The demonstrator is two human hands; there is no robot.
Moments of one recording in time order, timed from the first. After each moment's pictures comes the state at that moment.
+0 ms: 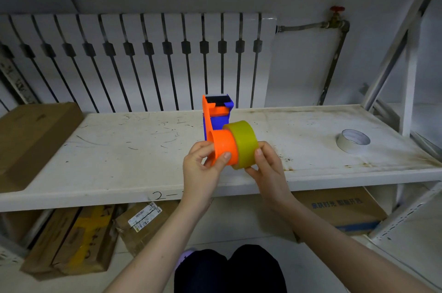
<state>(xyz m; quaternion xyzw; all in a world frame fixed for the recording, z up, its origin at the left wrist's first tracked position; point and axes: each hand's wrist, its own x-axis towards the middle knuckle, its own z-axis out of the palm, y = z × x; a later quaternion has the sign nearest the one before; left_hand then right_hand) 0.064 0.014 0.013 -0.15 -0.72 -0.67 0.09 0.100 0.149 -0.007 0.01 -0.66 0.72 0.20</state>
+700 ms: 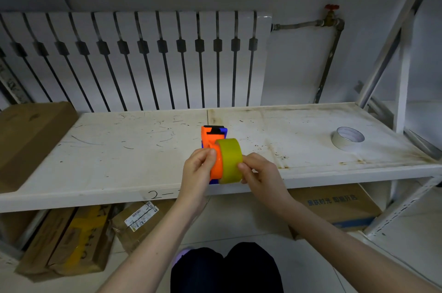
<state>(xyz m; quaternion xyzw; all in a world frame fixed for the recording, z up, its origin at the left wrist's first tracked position) 0.054 0.017 -0.009 -0.08 -0.65 -0.75 -0.07 0.109 0.159 -0.016 0.04 -0.87 0.45 0.20</state>
